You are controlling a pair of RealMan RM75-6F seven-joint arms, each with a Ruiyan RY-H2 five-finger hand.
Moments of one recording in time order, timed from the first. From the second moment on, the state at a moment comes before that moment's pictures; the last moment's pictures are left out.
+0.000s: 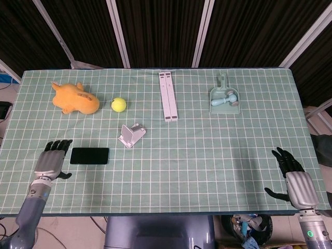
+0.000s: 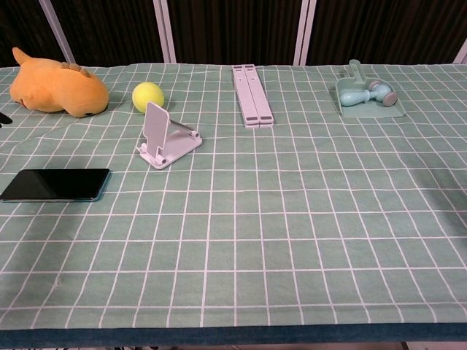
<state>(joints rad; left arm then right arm) -0.46 -1.24 -0.15 -1.86 0.74 1.11 0.71 0.10 -1.15 0.04 -1.62 -1.54 1.46 0.08</state>
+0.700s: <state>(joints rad) -0.69 -1.41 -0.13 -1.73 0.44 1.12 0.91 0.10 -1.15 0.05 -1.63 -1.52 1.45 0.09</state>
